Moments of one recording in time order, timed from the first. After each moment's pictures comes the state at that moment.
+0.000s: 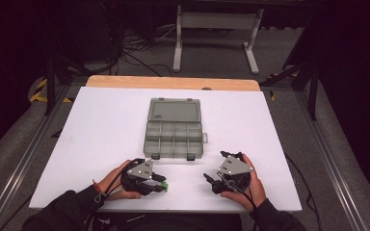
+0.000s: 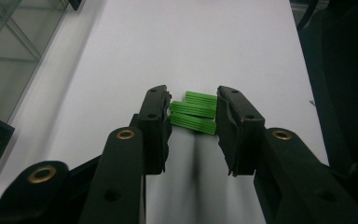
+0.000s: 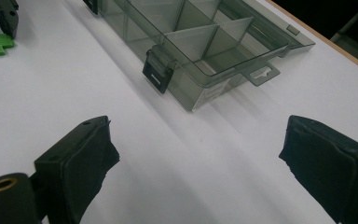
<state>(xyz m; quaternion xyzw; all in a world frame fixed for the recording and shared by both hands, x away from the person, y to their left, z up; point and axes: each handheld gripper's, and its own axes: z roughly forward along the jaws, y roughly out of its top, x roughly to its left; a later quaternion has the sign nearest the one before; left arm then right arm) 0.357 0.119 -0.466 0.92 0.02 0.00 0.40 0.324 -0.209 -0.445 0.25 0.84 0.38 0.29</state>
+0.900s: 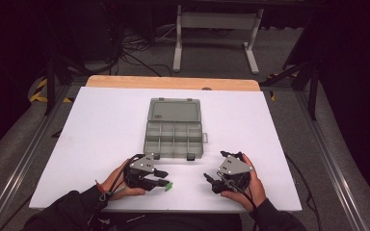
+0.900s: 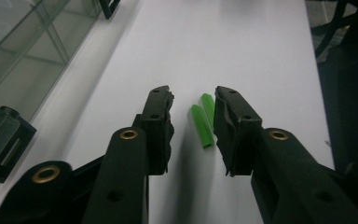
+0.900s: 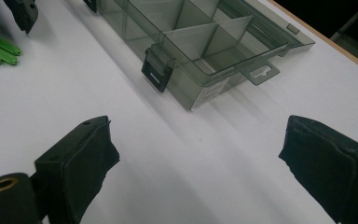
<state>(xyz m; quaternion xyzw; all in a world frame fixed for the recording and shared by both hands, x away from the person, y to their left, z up) 0.363 0.111 -0.465 0.91 0.09 0.00 0.41 0.325 -0.209 -0.445 0.25 0.84 0.38 0.29</state>
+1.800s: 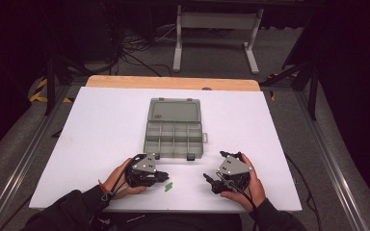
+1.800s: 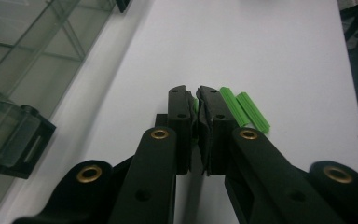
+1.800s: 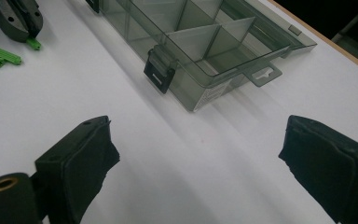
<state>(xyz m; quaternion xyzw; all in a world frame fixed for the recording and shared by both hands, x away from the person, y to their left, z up) 0.365 0.111 -0.464 0.91 0.09 0.03 0.40 0.325 -0.208 -0.445 0.24 0.84 0.38 0.29</state>
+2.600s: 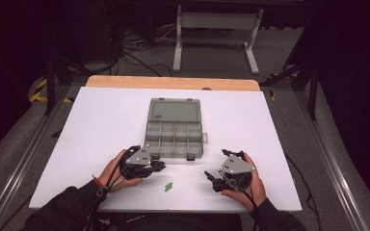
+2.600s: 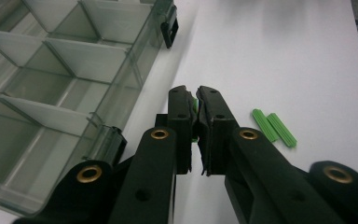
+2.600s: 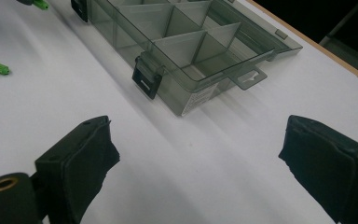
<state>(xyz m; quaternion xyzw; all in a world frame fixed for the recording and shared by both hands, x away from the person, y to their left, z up) 0.374 0.123 -0.439 0.90 0.08 0.09 0.42 0.326 -0.212 -0.443 0.25 0.83 0.39 0.30</state>
